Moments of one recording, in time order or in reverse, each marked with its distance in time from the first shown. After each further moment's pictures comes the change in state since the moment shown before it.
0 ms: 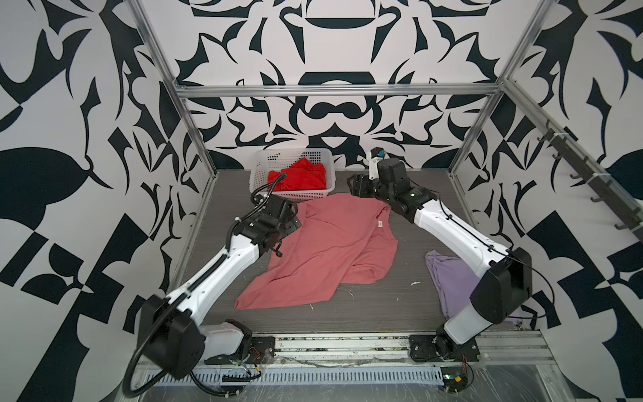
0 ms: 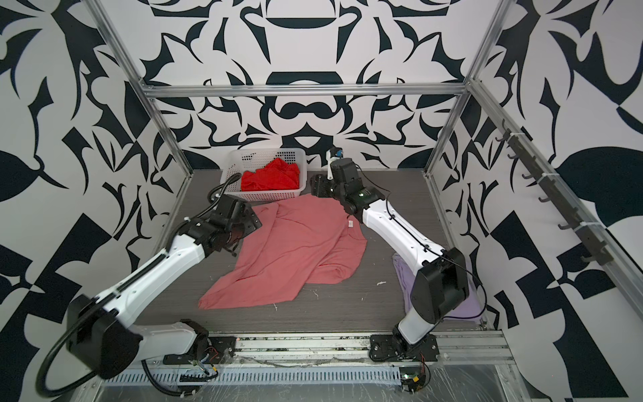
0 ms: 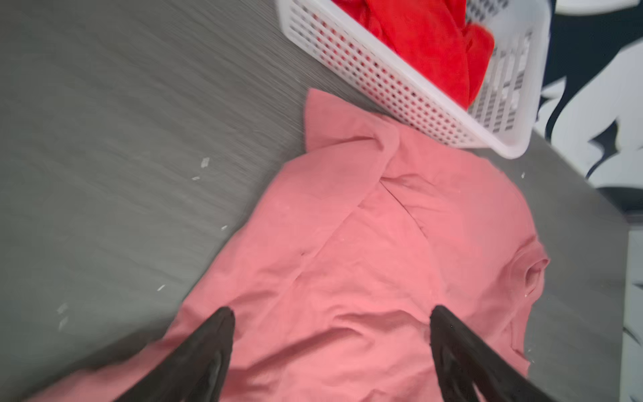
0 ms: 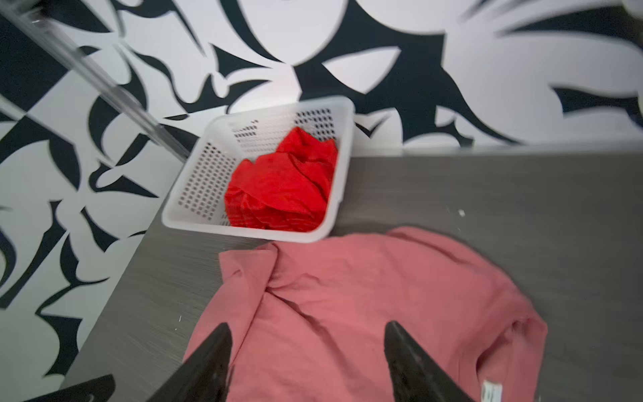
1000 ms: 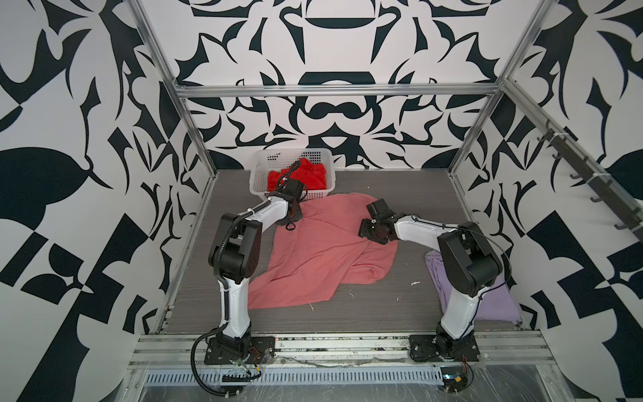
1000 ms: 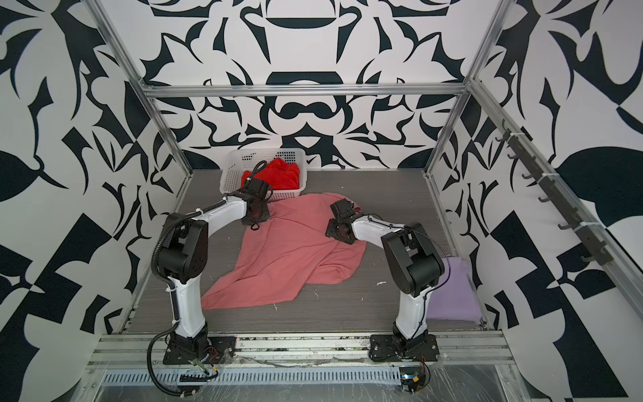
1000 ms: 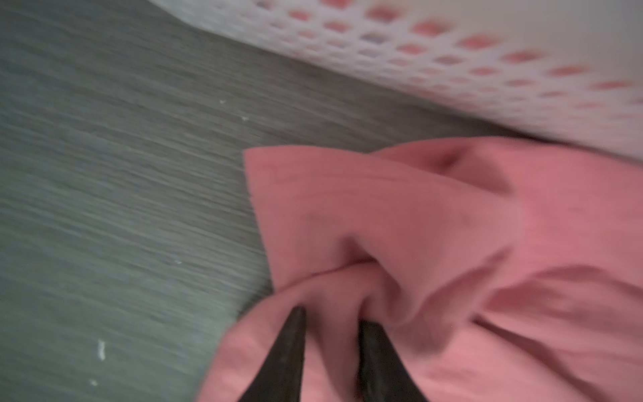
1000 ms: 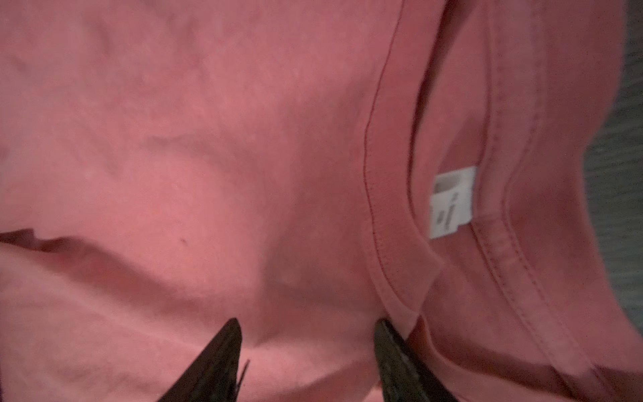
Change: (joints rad) left arm 0.156 0.648 0.314 0.074 -0.010 0.264; right arm -0.047 0.227 -0.323 0.035 0.029 0.291
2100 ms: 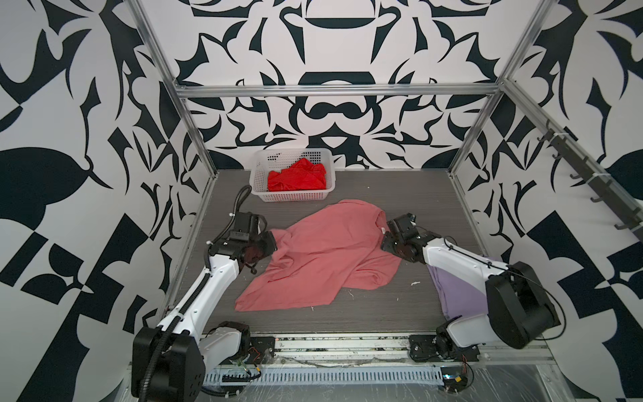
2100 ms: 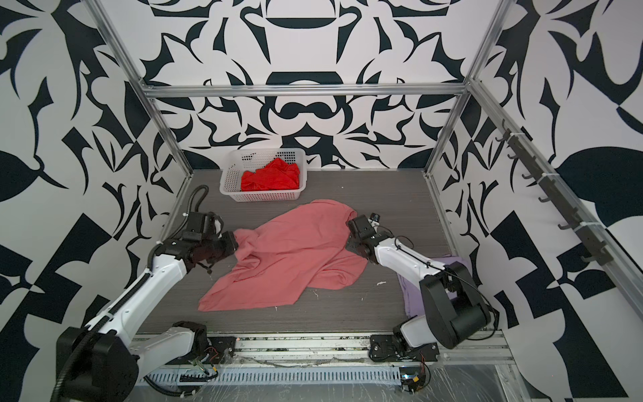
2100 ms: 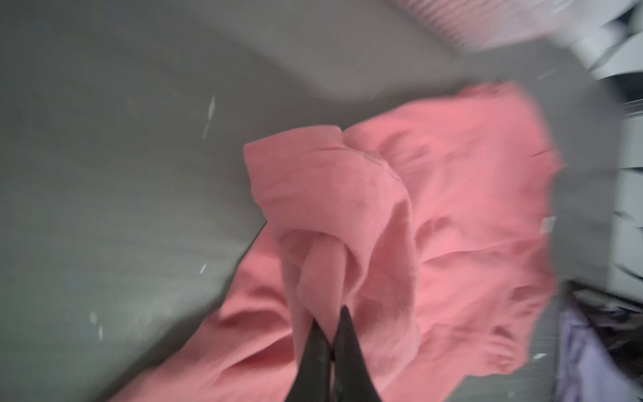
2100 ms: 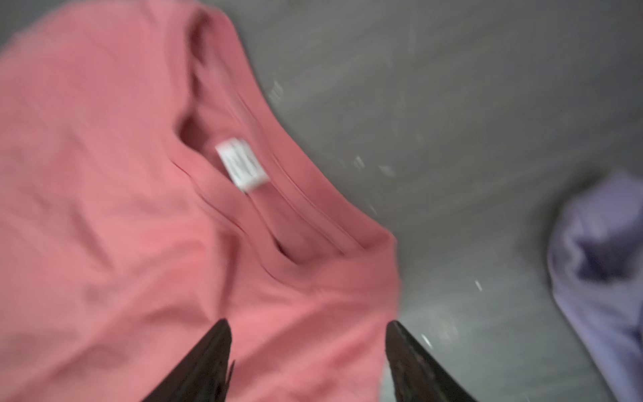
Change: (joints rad) left arm 0.132 -0.878 -0.683 -0.056 0.381 0.012; right arm -0.009 -0.350 -0.211 -0.121 0.212 0.034
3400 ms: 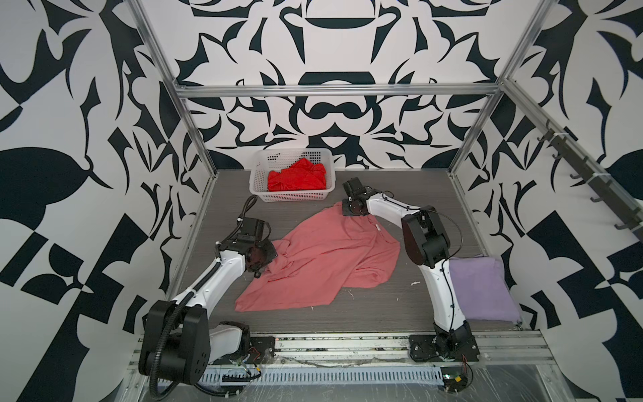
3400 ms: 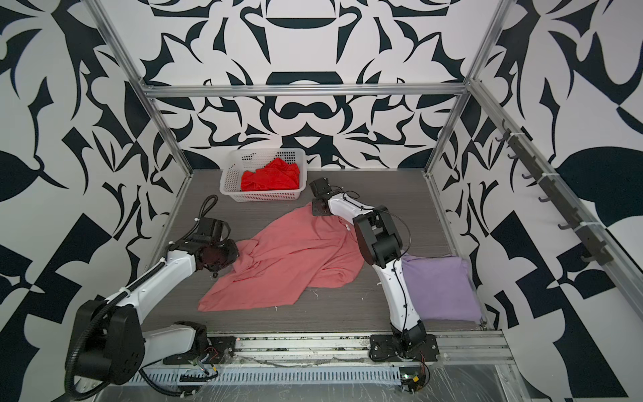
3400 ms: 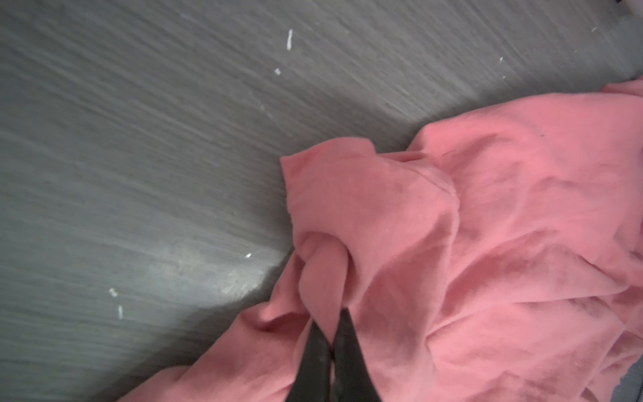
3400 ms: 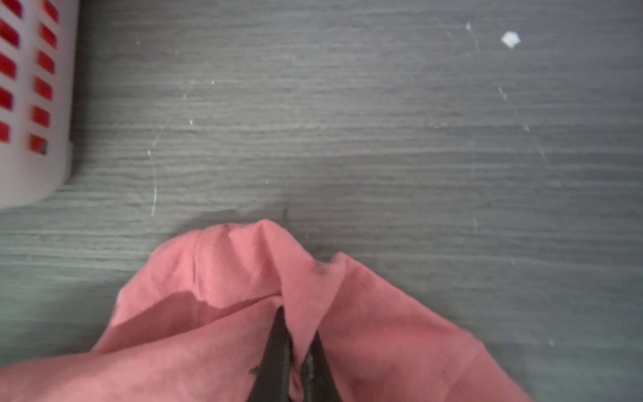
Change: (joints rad) left arm 0.000 0.141 0.014 0.060 -0.088 -0.066; right arm 0.047 0.822 0.900 -0.061 -0.042 -0.356
